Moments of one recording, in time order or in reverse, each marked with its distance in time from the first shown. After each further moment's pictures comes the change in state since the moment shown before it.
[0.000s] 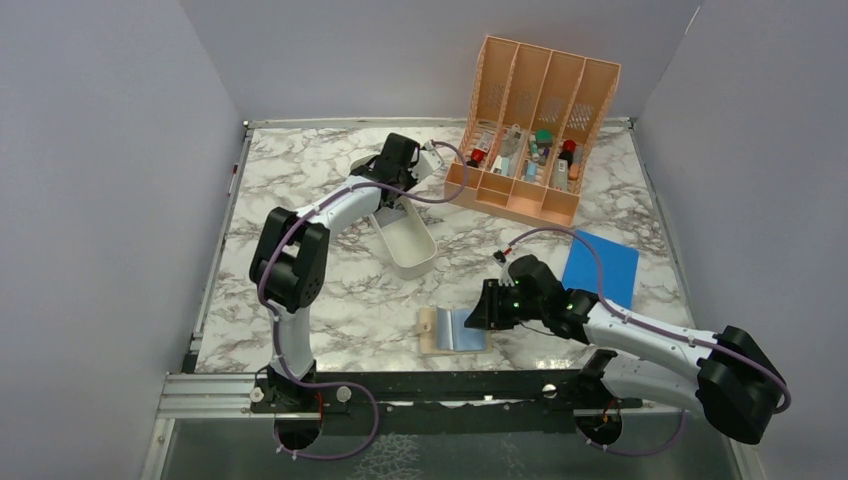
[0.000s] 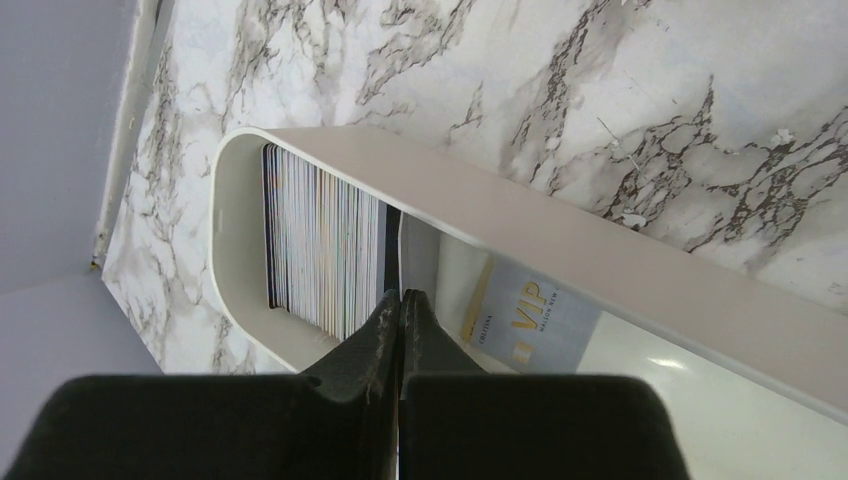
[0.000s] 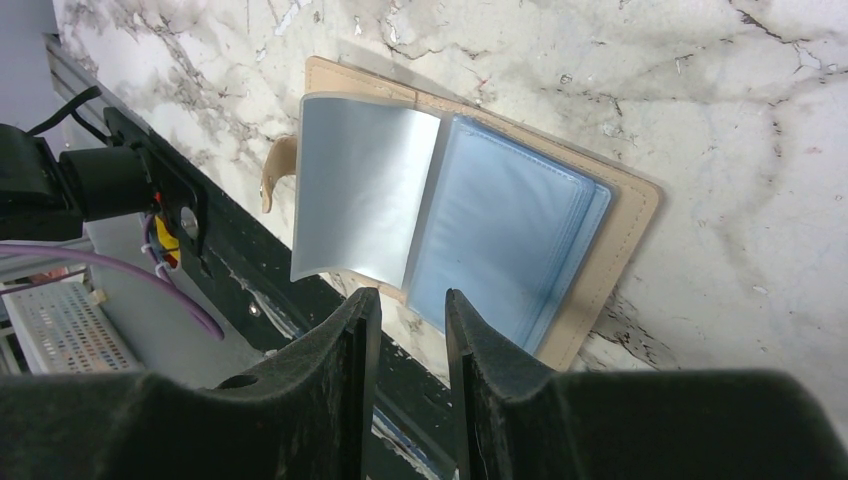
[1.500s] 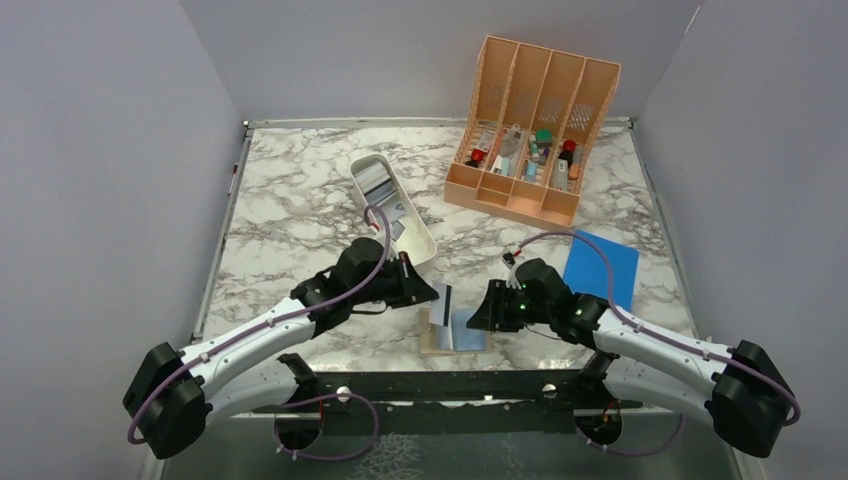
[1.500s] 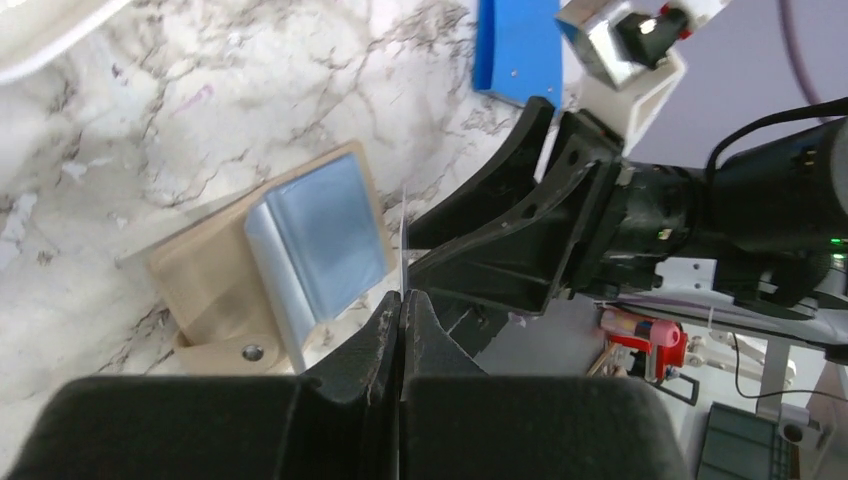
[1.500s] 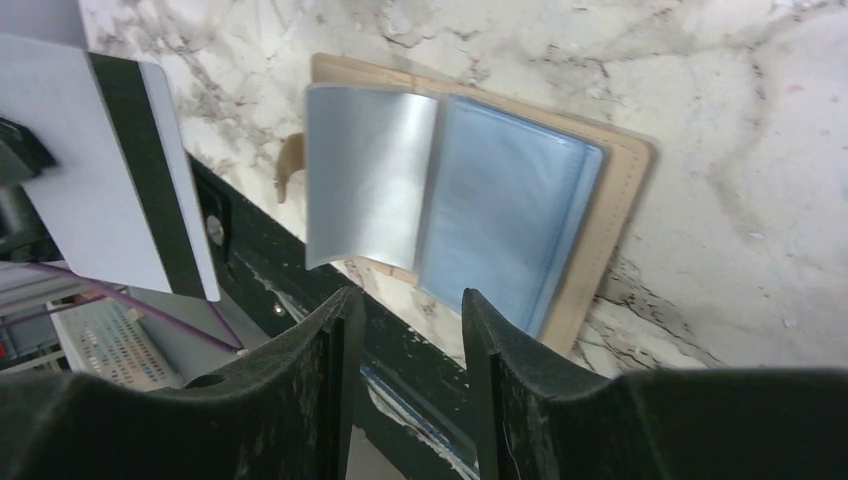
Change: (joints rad) left arm -0.323 -0.949 -0.866 0.222 0.512 -1.565; right arm 0.000 -0.102 -0.019 -0.052 0.012 0.085
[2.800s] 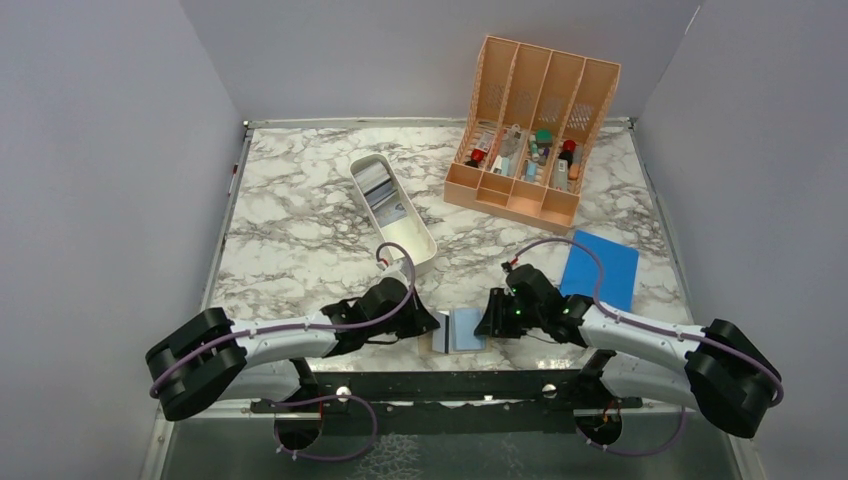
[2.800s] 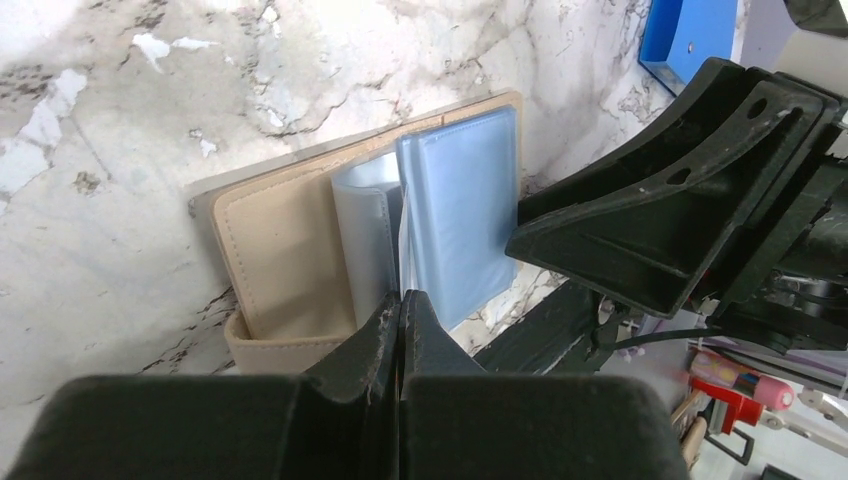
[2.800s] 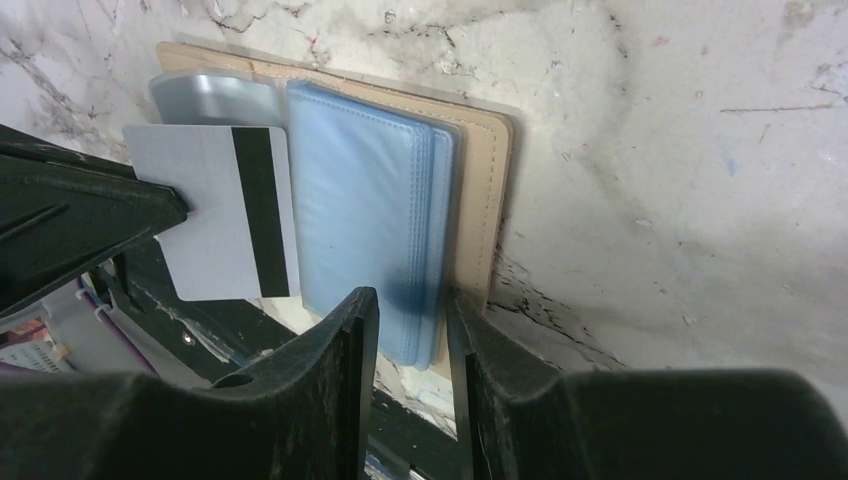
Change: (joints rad) left arm -0.218 0.195 -0.236 0.274 -0.282 -0.121; right arm 0.000 0.142 -0.047 0.014 0.088 -0.013
